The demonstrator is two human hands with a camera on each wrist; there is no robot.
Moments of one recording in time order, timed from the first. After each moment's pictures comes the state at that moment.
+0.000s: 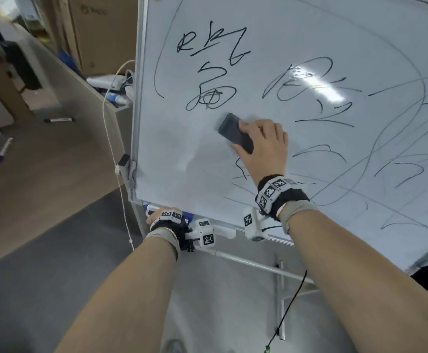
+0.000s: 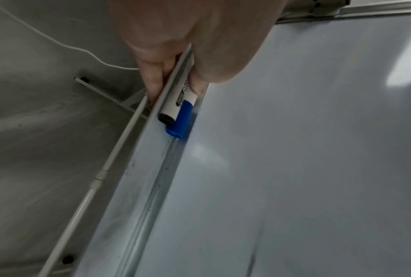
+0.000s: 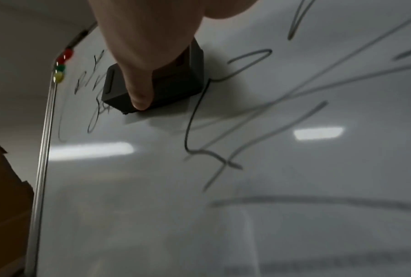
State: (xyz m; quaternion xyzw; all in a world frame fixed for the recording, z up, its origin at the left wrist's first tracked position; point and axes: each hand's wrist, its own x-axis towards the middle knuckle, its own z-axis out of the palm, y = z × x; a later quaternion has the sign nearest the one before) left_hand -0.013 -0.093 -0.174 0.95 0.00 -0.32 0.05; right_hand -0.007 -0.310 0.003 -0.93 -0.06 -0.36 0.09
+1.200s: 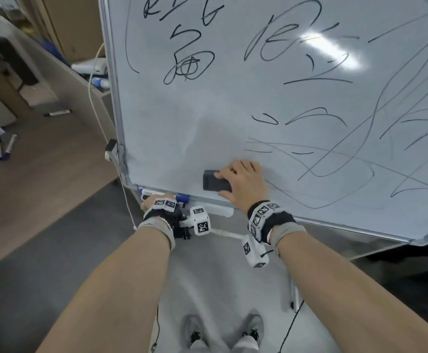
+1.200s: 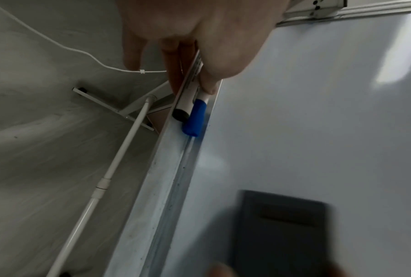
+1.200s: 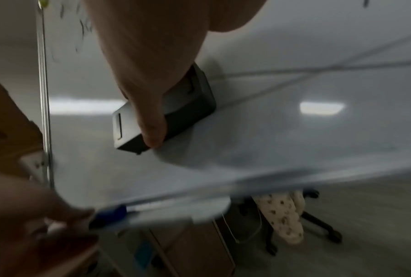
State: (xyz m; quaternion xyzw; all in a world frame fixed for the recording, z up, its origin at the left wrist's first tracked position) left_hand -0.051 -0.099 -0.136 0.96 0.04 -0.26 0.02; right_hand -0.069 -0.321 -0.115 -0.96 -0.15 -0.21 0.07
